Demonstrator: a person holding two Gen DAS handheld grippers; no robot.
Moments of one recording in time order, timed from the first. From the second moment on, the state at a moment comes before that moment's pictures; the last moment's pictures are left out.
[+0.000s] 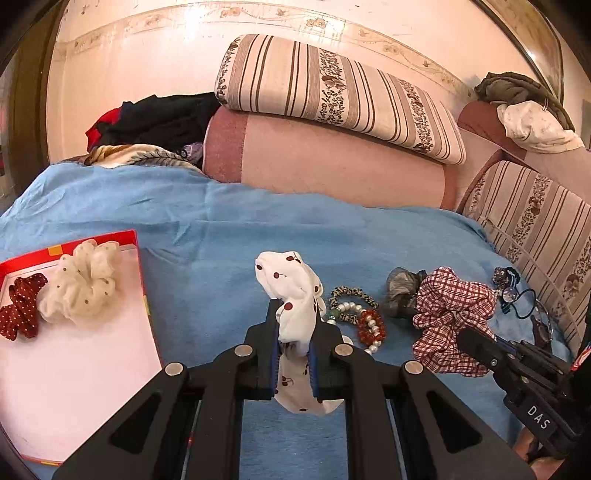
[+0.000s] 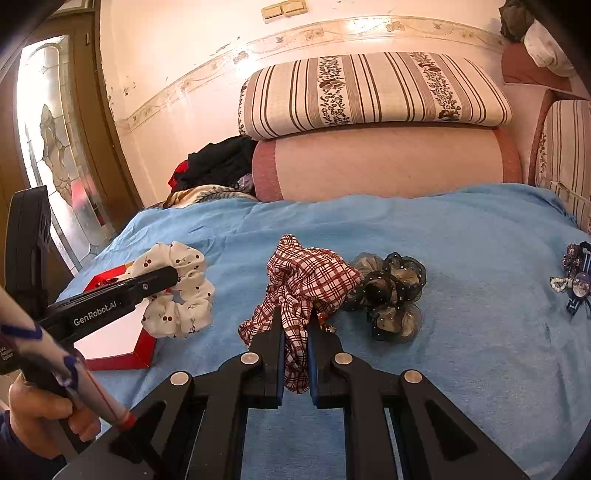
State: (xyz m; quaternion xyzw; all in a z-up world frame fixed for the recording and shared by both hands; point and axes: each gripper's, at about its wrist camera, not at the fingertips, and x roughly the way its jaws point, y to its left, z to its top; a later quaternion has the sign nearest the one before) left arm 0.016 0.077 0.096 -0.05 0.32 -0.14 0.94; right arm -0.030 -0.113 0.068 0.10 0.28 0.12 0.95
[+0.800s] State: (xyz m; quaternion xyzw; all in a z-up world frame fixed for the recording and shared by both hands) left arm 0.004 0.078 0.104 -0.01 0.29 -0.11 0.95; right arm -0.038 -0.108 0.071 0.09 0.28 0.12 0.95
